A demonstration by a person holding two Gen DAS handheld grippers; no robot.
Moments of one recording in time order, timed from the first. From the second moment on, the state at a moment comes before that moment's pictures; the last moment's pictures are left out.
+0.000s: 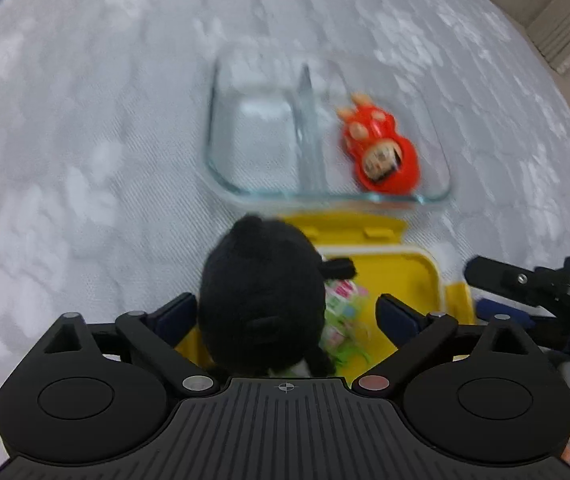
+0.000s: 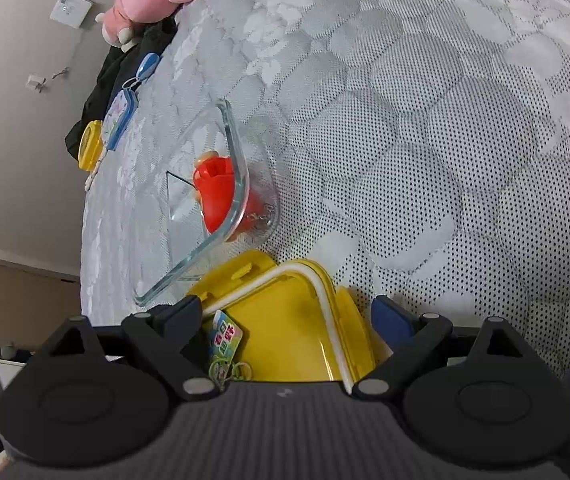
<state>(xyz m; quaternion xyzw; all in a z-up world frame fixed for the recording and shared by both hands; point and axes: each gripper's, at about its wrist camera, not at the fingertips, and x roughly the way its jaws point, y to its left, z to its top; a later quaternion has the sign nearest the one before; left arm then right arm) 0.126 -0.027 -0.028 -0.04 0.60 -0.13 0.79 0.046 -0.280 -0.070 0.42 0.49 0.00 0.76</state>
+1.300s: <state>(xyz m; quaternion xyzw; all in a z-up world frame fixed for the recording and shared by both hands) 0.171 -0.016 0.103 -0.15 0.40 -0.19 0.88 0.049 -0.282 -0.083 0.44 0.51 0.01 0.73</state>
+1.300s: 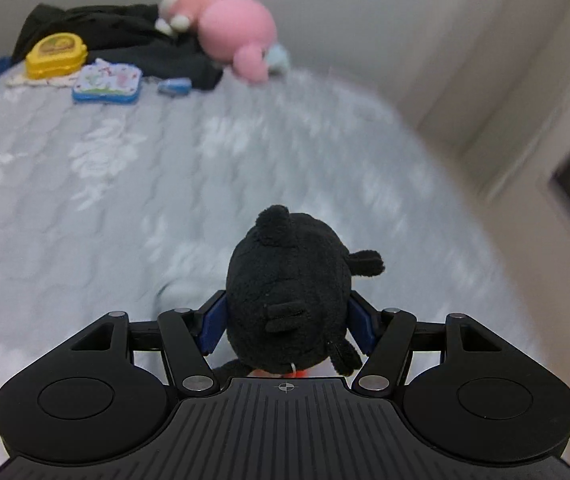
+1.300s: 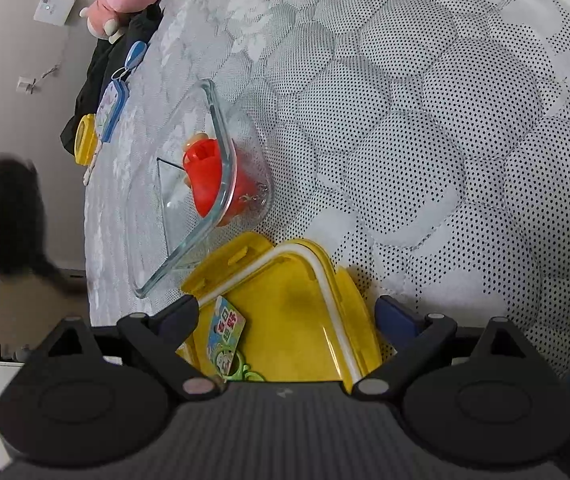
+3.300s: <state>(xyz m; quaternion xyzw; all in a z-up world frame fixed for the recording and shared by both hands) 0.109 0.025 0.014 -0.20 0.38 -0.12 0.90 0.051 -0.282 -0.060 0.42 0.43 0.03 0.80</state>
